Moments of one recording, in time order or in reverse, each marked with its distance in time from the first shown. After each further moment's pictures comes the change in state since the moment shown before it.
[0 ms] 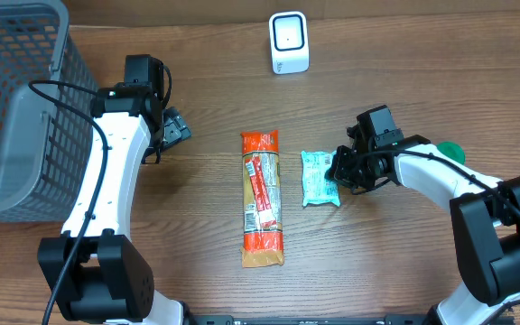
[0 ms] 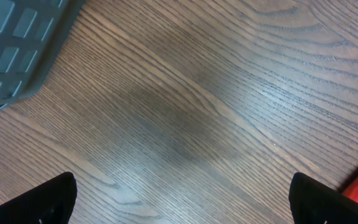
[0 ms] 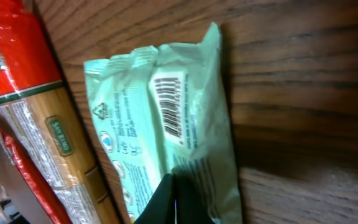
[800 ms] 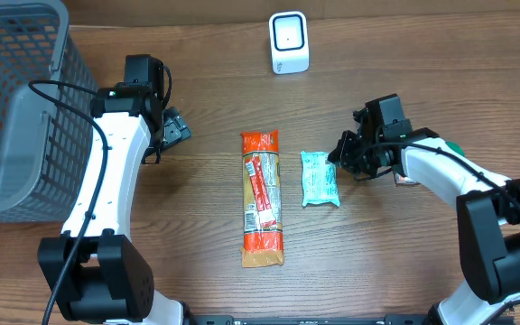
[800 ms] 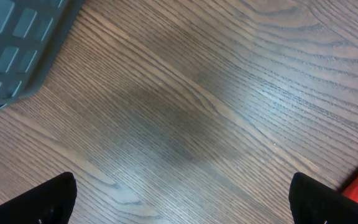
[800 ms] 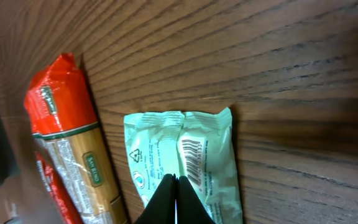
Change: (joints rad) left arm 0.000 0.000 0.000 0.000 0.000 0.000; right arm -0.035 0.000 0.045 0.051 0.026 0.001
